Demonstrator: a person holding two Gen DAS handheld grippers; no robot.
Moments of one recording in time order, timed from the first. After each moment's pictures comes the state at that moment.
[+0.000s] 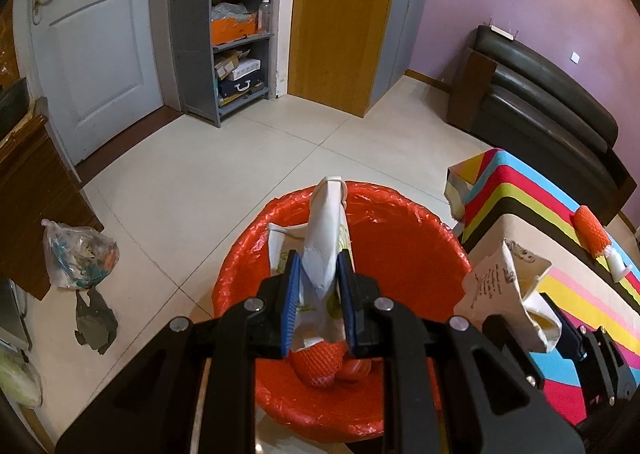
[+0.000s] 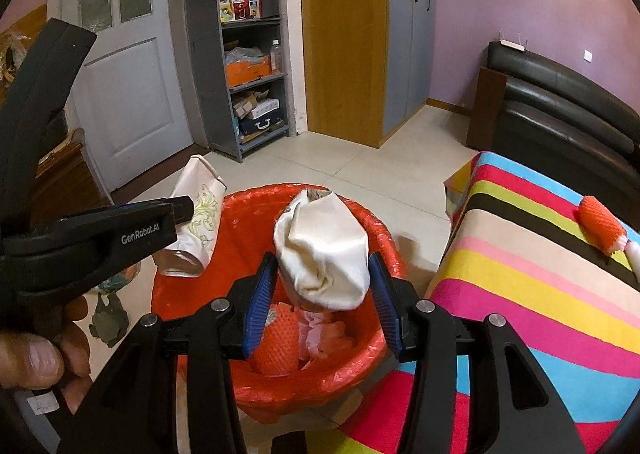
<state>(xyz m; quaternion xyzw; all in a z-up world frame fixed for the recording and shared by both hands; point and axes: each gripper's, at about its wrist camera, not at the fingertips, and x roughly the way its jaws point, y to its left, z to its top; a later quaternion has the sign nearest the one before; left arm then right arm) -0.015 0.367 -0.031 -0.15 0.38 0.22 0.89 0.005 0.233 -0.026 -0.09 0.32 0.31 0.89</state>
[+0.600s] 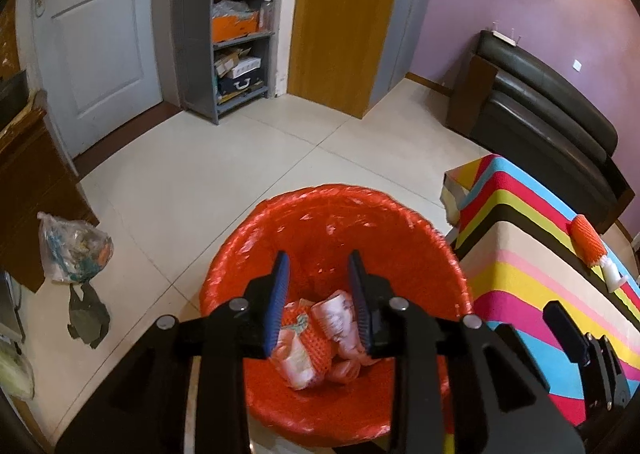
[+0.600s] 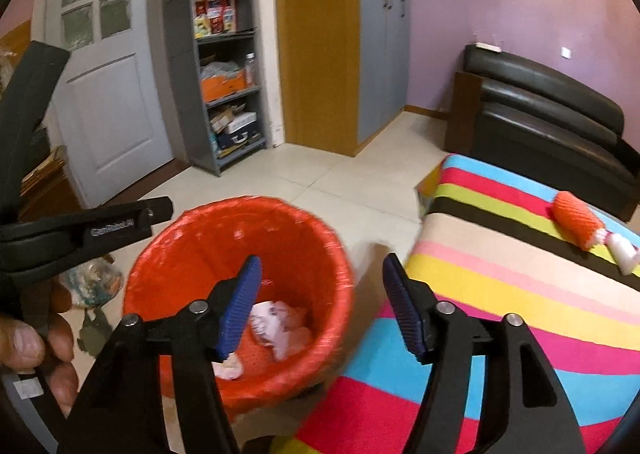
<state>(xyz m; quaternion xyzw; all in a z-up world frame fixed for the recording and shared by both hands) -0.006 0.360 -0.029 -0.16 0.37 0.22 0.89 0.025 0.184 -0.023 -0.07 0.30 0.27 0.91</state>
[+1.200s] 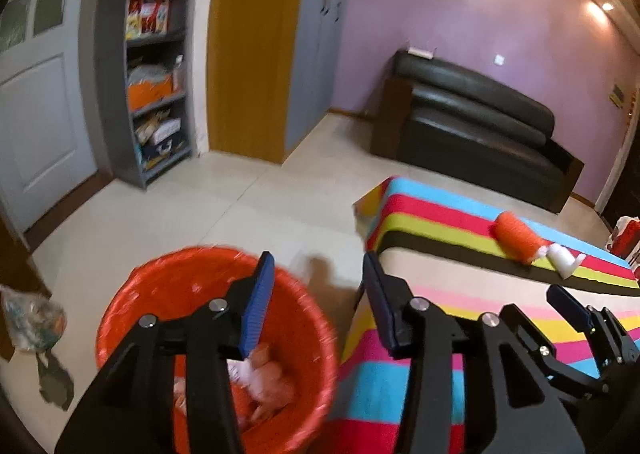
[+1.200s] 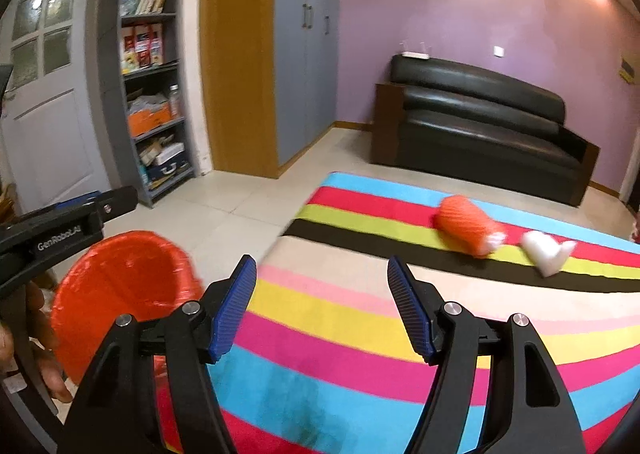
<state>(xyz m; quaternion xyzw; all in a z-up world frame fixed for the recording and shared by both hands) 0.050 0.236 0.002 -0.09 0.28 0.11 0.95 0.081 0.038 -0.008 -0.04 0.28 0.16 0.95</state>
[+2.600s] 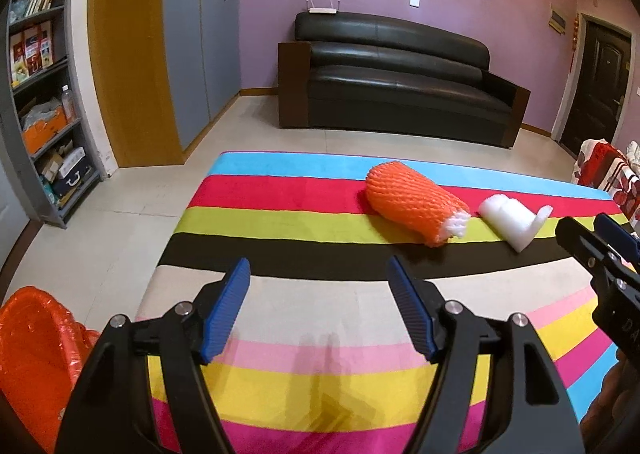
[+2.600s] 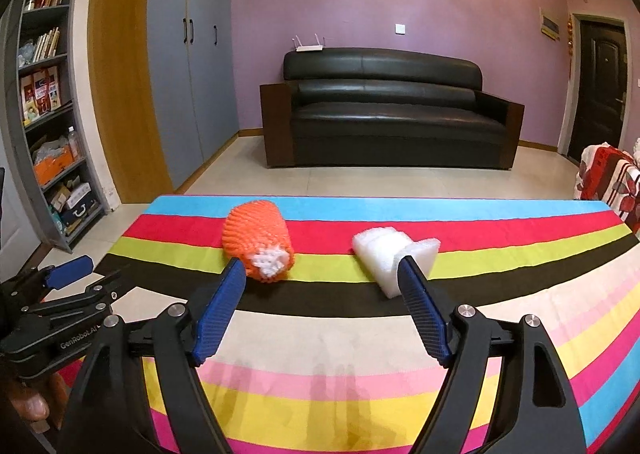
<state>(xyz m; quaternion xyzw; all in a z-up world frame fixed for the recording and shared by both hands) 0.206 0.017 -0.063 -0.02 0.33 -0.01 0.94 0.190 -0.169 -0.046 0.01 0.28 0.03 0.96</state>
